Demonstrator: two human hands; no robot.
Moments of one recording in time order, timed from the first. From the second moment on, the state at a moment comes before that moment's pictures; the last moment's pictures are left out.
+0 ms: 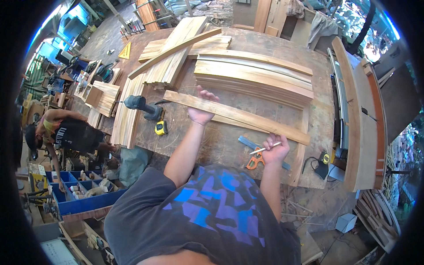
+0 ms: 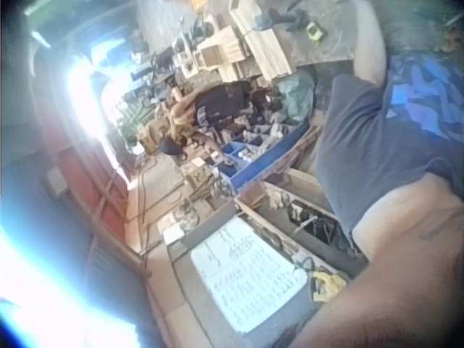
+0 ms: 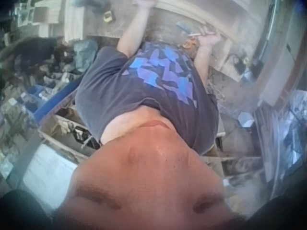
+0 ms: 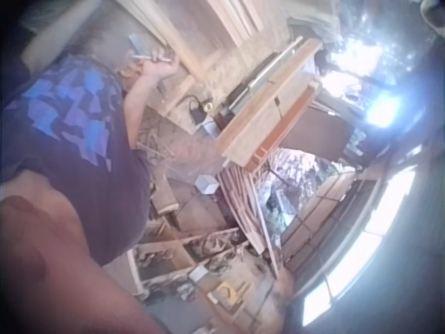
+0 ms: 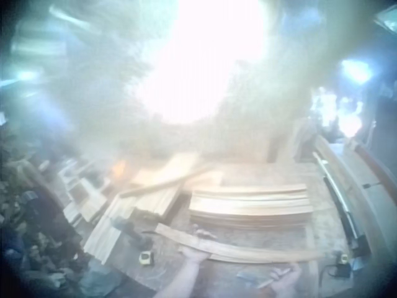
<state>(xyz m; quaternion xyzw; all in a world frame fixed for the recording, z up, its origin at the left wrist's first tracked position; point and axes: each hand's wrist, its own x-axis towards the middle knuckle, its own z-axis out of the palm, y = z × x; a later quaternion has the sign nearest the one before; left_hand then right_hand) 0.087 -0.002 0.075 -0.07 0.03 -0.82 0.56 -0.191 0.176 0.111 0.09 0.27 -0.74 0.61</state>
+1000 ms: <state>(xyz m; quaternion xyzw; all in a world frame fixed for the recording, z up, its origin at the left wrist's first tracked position) 0.259 -0.104 -0.110 0.62 -0.44 -0.45 0.47 -0.225 0.074 0.022 -0.54 0.81 -0.20 0.15</state>
